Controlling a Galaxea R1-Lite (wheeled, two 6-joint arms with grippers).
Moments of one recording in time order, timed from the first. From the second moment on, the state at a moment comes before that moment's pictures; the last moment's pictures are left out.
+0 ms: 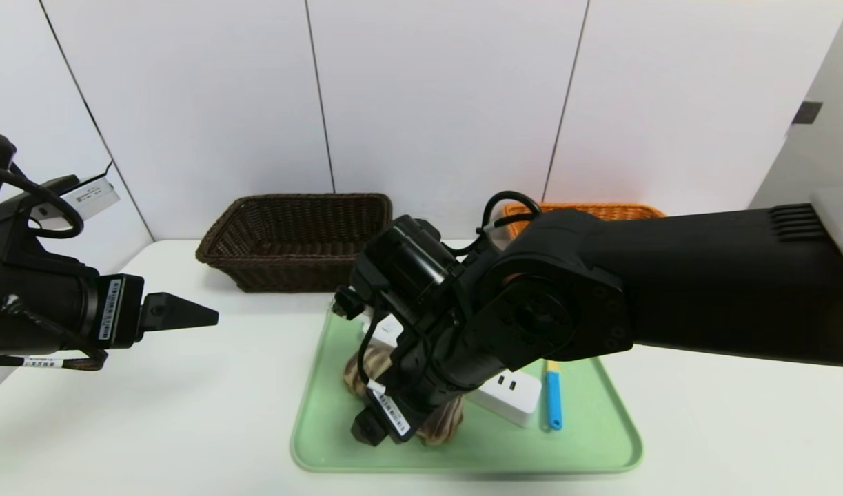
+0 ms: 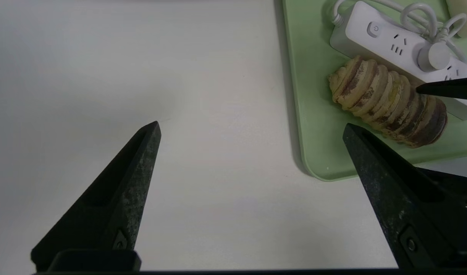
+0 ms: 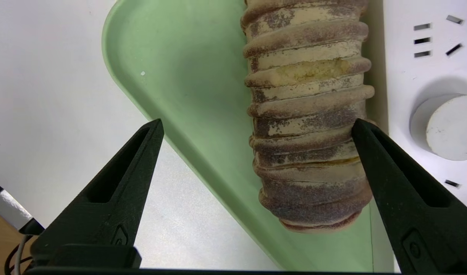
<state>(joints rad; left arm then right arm) -0.15 1.30 -1.08 0.51 -0.14 -0.18 0.95 2.10 -1.72 0.63 0.00 0.07</state>
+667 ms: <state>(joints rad) -0.15 1.30 -1.07 0.51 -0.15 -0.18 0.93 2.09 -1.71 0.65 0.01 0.07</state>
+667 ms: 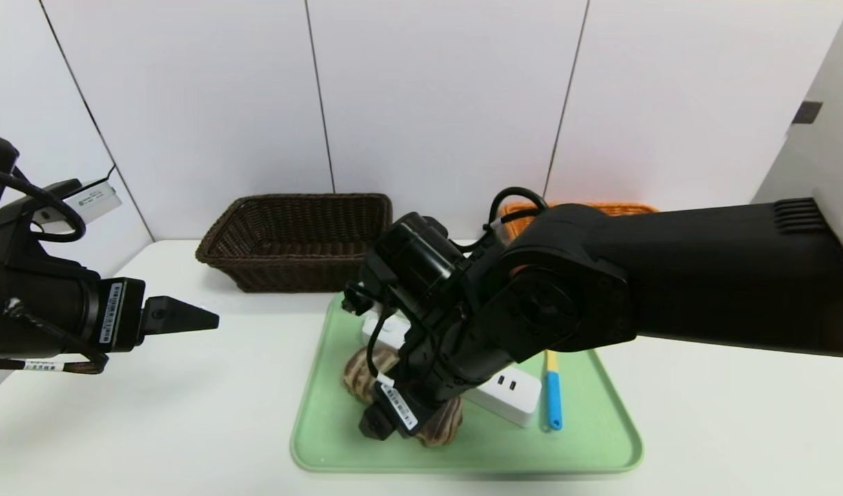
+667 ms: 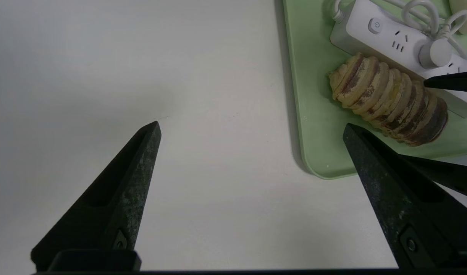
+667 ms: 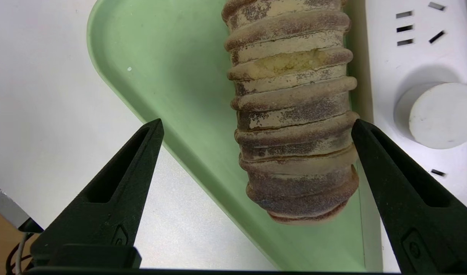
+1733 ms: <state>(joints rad) -0.15 1.30 -1.05 0.51 -0.15 -0.18 0.93 2.15 -1.72 0.64 0.00 0.07</state>
